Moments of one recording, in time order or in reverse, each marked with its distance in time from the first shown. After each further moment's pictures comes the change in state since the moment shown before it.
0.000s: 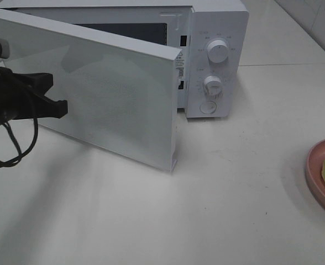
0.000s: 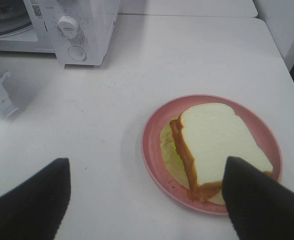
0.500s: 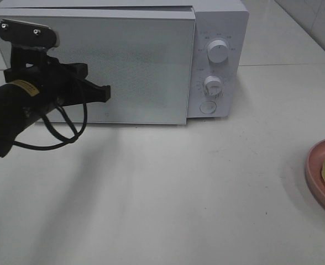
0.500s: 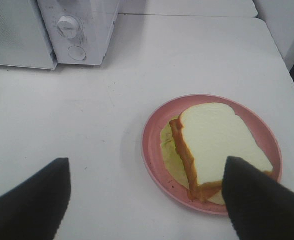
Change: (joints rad) left arm -0.180 0.152 -0.198 -0.308 0.000 0.145; right arm 0.000 0.000 0.000 0.000 0.000 0.000
